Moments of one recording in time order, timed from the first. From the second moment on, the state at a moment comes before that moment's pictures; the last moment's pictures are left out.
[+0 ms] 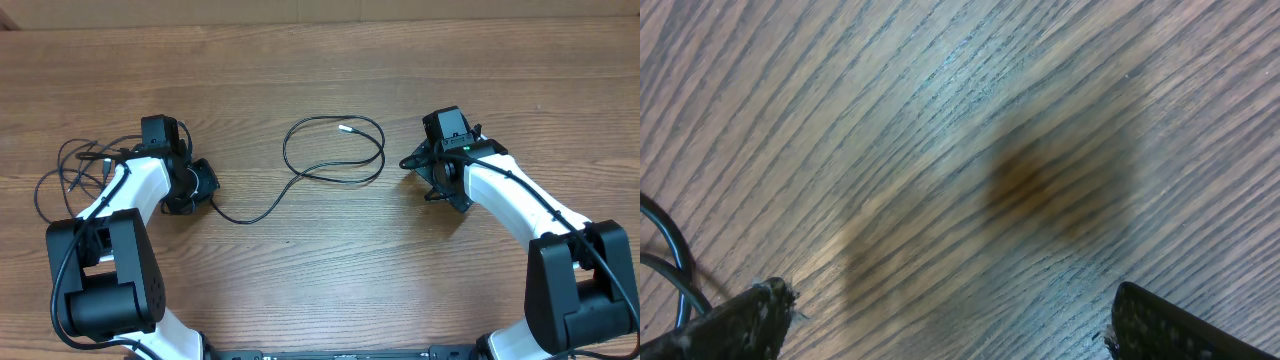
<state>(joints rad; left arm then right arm) 0.14 1.82 1.04 -0.60 0.15 -0.35 0.24 1.72 1.05 -0.63 0.18 0.98</state>
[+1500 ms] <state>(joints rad) 0.07 1.83 1.04 -0.43 0.44 0.00 0.56 1.95 1.04 -0.02 -0.12 0.91</state>
